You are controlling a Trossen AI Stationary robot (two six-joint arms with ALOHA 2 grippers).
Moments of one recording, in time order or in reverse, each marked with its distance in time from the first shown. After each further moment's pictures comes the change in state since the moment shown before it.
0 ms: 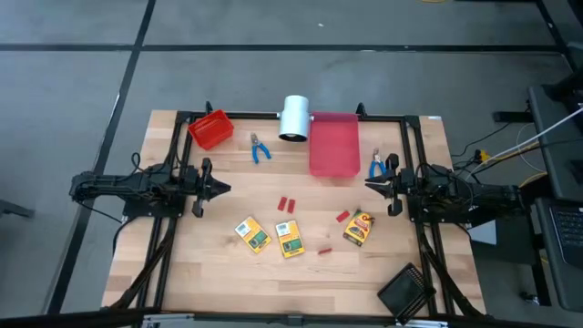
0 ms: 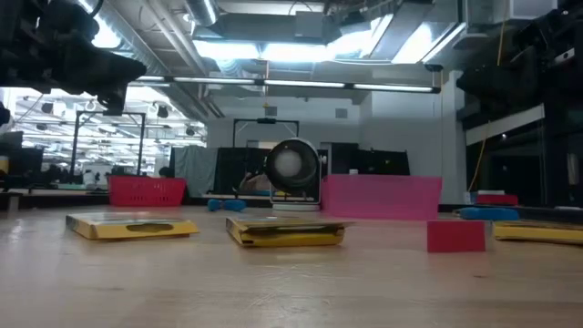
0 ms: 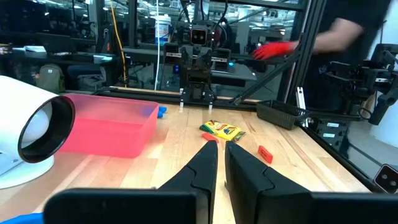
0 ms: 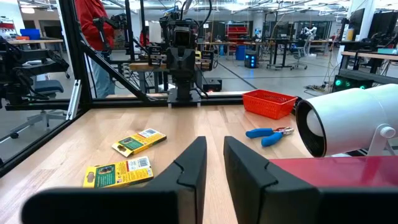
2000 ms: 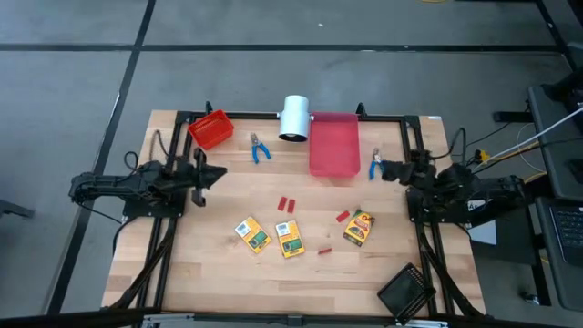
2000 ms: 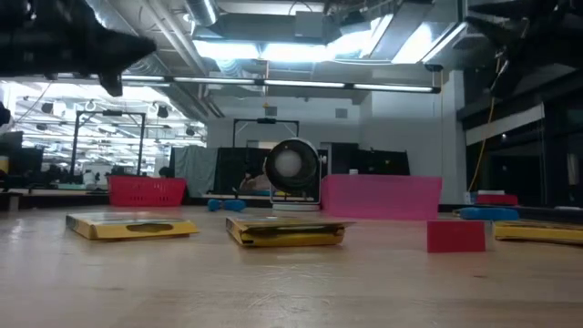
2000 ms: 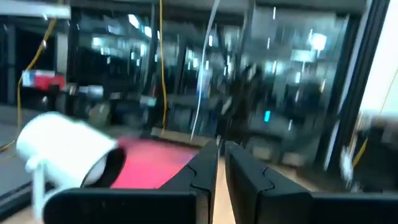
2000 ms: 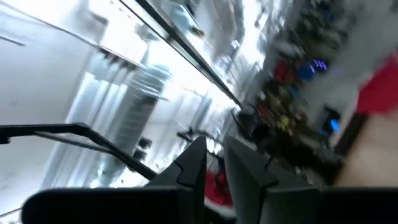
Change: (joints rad) left arm 0.015 0.000 0.000 0.235 -0.197 -0.042; right arm 0.155 0.052 0.000 0.517 0.322 1.047
